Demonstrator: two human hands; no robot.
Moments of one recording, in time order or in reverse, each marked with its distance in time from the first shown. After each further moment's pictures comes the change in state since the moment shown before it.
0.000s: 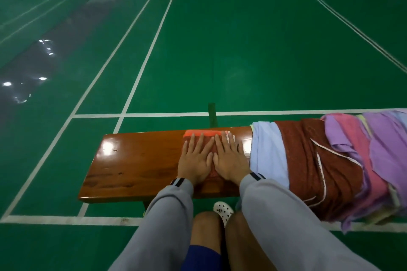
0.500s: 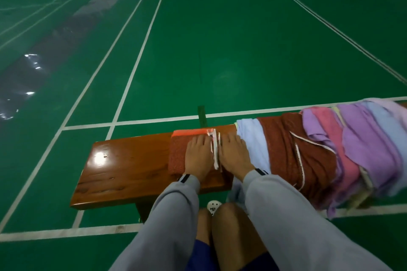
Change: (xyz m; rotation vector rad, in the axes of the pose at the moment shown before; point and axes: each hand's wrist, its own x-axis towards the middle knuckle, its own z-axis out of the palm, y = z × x) left_hand 0.008 0.069 -0.038 -0.056 0.084 -0.004; right_hand -0.028 0.040 -0.035 0.144 0.149 0.116
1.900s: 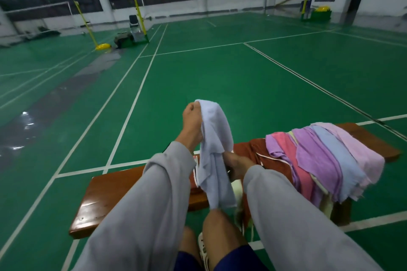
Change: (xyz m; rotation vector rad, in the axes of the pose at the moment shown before) left_hand 0.037 0.122 -0.214 -1.612 0.279 -0.284; right_hand -0.061 0.031 -0.139 1.285 -0.488 0.614
